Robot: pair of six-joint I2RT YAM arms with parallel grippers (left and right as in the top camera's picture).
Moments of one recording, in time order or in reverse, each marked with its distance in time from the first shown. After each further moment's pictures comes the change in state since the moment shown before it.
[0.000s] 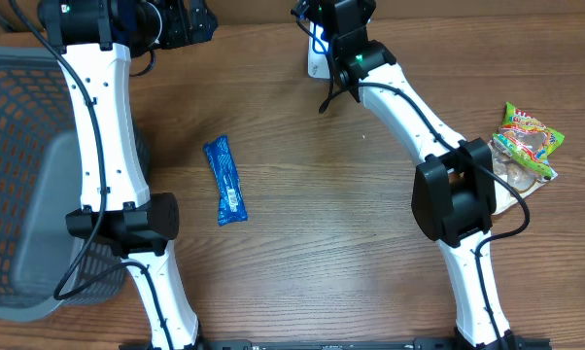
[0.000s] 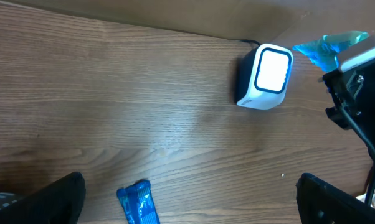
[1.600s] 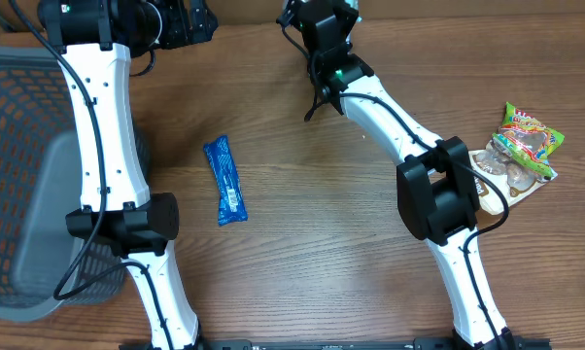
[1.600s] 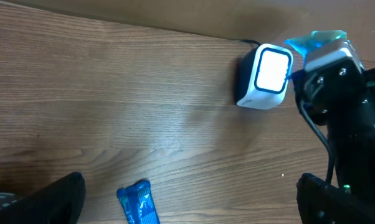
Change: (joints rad) left arm 0.000 0.000 0.000 0.000 0.000 0.000; right arm 0.052 0.069 -0.015 0.185 0.150 -0.055
